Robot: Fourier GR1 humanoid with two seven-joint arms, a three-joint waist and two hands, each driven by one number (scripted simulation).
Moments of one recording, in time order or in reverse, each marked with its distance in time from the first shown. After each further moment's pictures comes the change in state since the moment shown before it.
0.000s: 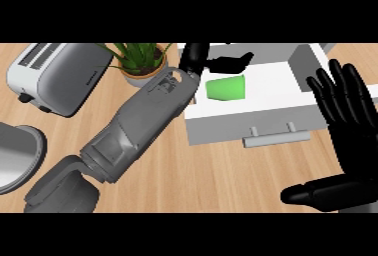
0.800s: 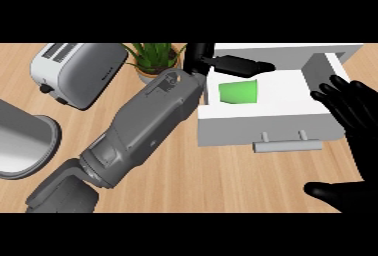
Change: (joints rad) left arm 0.045 0.000 0.065 -0.155 0.188 -0.064 -0.139; right arm 0.032 -0.040 -0.065 -0.034 -0.144 0.057 0.044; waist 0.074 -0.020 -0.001
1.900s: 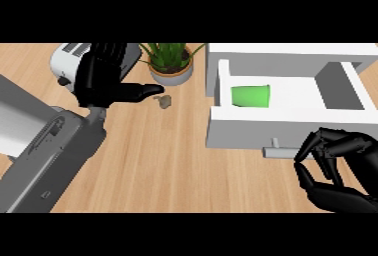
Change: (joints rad) left arm 0.601 0.392 0.120 -0.729 0.047 -0.008 0.172; right arm 0.090 -0.134 0.097 0.004 0.344 0.132 -0.038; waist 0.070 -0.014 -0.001
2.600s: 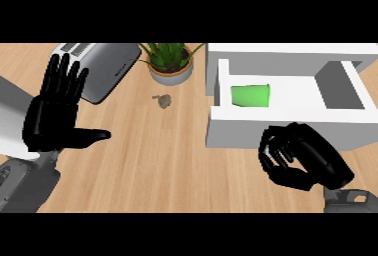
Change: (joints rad) left arm 0.369 0.145 0.101 -0.212 0.023 -0.180 -0.048; right arm -0.092 -0.061 0.235 0.271 0.569 -0.115 -0.220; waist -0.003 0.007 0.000
